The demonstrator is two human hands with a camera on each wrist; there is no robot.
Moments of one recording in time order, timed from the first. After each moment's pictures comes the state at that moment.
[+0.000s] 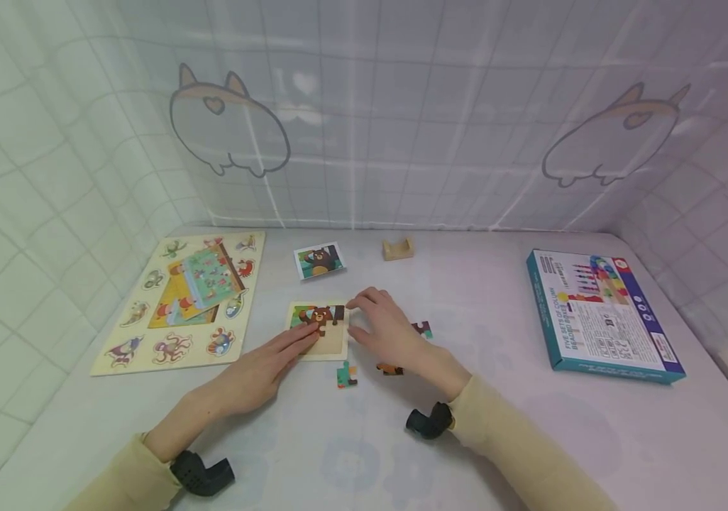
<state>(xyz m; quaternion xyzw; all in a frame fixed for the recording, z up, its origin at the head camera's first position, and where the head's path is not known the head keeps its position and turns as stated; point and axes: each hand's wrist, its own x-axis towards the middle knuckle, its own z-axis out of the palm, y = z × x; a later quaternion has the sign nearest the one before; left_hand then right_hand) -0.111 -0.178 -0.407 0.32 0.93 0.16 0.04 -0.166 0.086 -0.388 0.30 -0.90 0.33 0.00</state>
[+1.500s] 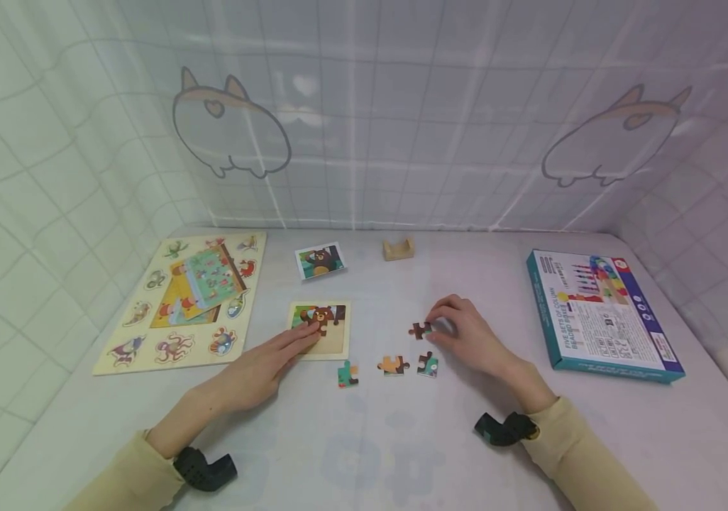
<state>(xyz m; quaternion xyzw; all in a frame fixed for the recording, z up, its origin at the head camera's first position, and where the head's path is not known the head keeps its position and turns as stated) -0.113 -0.179 -0.406 0.30 0.94 0.17 0.07 -0.166 0.205 -0.416 0.26 -0.91 0.33 0.03</state>
